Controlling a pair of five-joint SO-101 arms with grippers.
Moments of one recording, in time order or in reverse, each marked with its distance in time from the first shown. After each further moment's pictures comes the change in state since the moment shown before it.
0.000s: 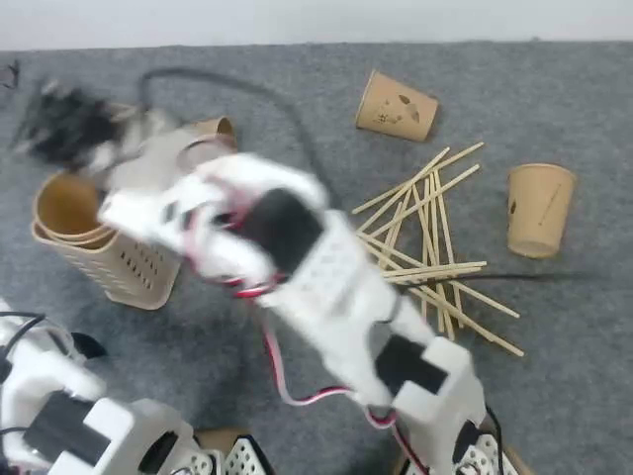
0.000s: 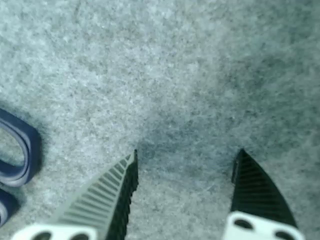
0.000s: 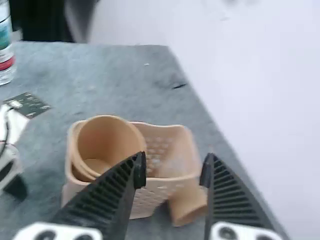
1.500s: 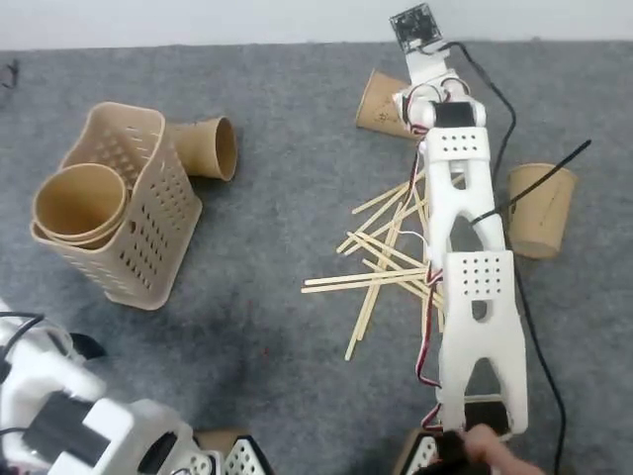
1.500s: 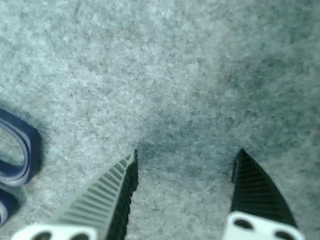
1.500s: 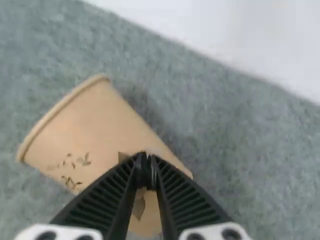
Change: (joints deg) left arm 0.0 0.0 0.0 0.0 0.0; right arm 49.8 50.5 -3.7 -26.1 -0.6
